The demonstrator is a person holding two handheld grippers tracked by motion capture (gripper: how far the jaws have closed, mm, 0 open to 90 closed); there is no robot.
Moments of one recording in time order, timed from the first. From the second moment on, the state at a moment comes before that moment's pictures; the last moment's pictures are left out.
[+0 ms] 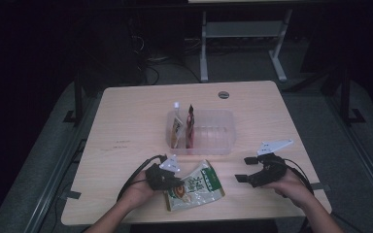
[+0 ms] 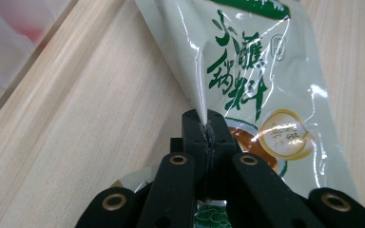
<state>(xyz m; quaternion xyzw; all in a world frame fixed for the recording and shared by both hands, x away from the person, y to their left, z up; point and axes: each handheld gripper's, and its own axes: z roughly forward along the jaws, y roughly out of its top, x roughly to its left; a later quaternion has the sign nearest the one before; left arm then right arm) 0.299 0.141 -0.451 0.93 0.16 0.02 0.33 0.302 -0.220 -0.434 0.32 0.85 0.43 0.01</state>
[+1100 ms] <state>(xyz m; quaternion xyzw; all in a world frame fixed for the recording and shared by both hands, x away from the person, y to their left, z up) 0.295 0.168 -0.407 0.88 0.13 0.06 0.45 0.331 -0.149 -0.420 0.25 0.81 0.52 -0.10</state>
